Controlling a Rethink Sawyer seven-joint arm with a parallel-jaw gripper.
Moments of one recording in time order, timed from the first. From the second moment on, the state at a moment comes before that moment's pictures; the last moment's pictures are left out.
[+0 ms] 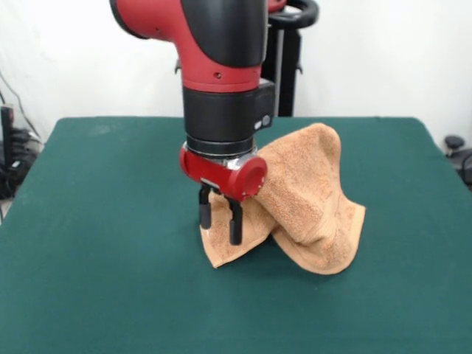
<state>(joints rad) -0.18 -0.47 -0.11 1.63 0.53 0.25 1.83</state>
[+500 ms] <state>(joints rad) -0.06 -0.42 -0.22 1.55 0.47 0.45 1.83</state>
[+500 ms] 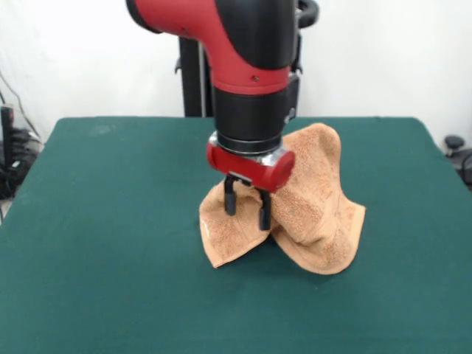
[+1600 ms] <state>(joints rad) 0.07 -0.25 -0.45 1.43 0.44 0.53 1.83</state>
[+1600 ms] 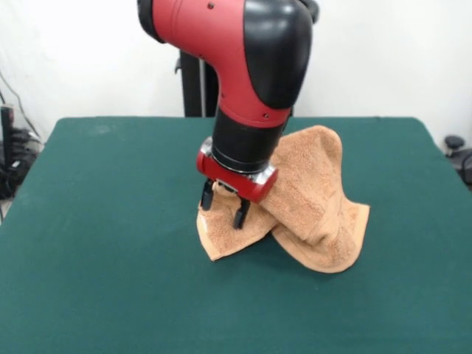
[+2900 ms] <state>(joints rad) 0.01 -0.20 -0.37 1.43 0.53 0.36 1.83</state>
